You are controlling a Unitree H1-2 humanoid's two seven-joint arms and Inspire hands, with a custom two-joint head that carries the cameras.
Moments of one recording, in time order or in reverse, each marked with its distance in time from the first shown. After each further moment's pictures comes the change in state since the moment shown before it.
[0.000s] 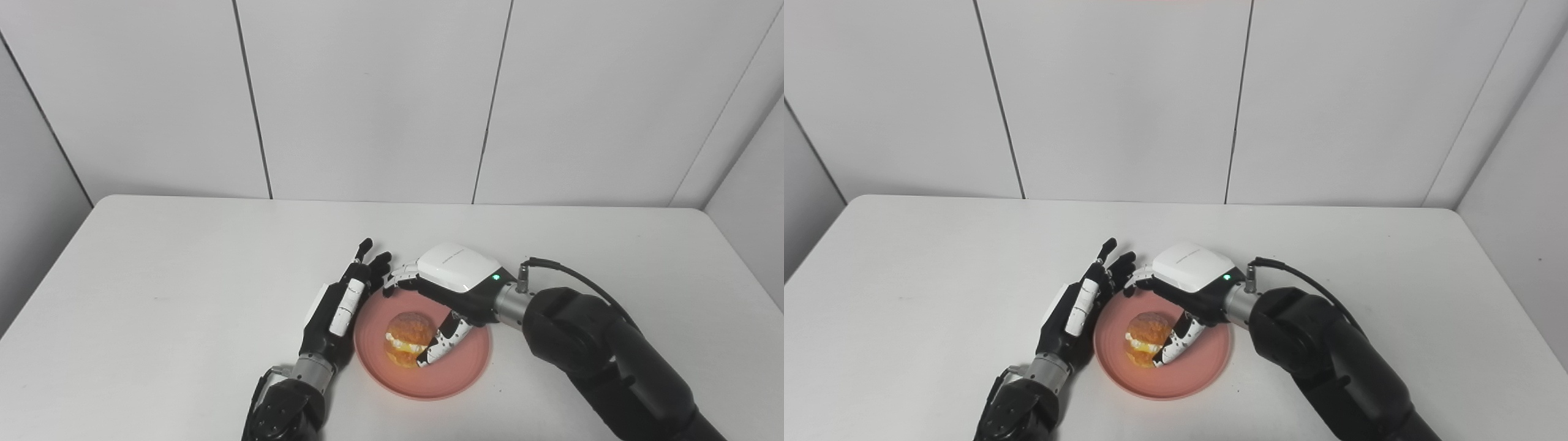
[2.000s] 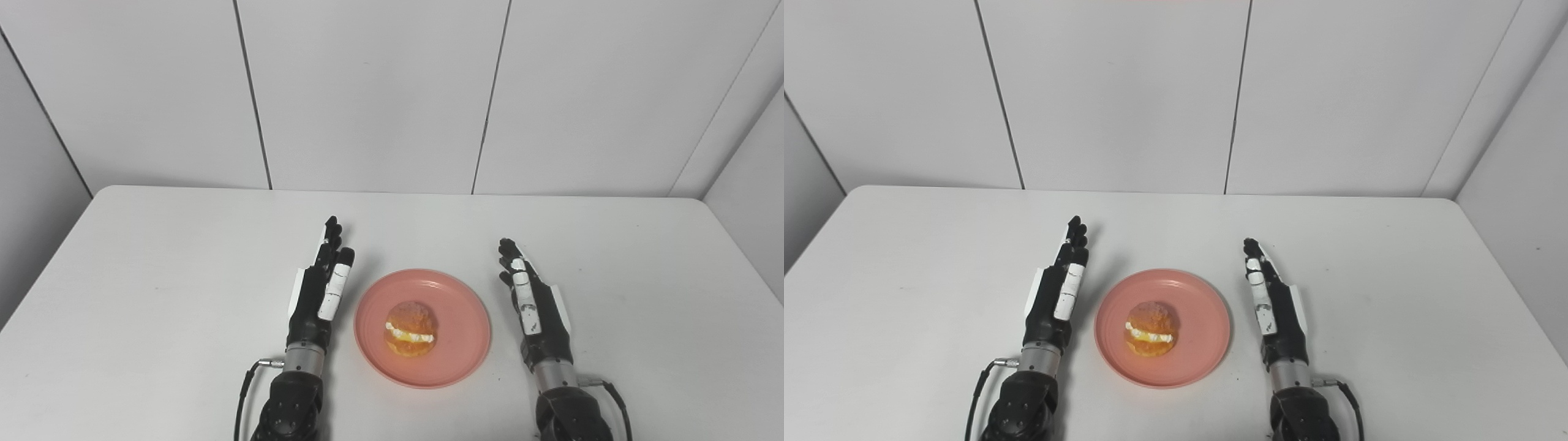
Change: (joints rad) left arm 0.010 -0.028 0.010 0.008 0.262 -0.125 0.277; right arm 0.349 0.388 -0.467 0.307 0.713 -0.076 -0.631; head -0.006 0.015
